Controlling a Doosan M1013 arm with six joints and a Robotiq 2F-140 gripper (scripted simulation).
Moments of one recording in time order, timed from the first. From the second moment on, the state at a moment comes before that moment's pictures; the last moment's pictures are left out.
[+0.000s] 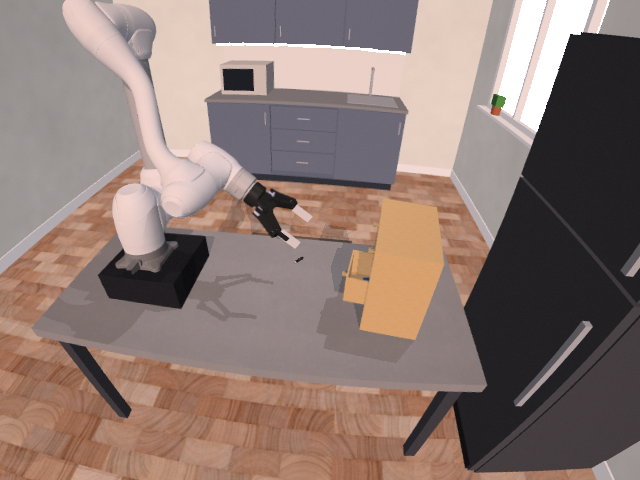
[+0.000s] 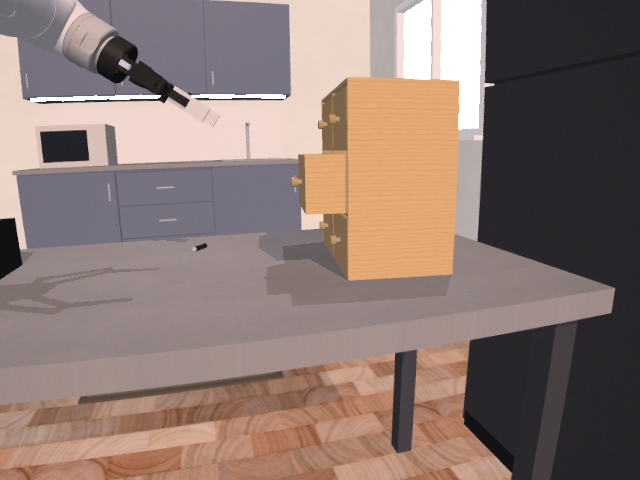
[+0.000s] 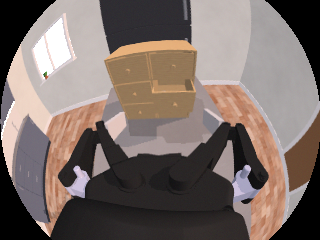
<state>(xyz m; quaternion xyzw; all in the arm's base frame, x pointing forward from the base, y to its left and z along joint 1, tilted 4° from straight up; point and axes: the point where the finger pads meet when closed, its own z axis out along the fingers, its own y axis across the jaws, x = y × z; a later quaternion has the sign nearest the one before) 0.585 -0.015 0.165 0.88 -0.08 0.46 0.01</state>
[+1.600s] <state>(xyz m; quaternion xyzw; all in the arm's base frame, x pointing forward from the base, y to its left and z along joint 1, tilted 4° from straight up) 0.585 -0.016 0.180 0.96 -0.08 0.26 -0.01</state>
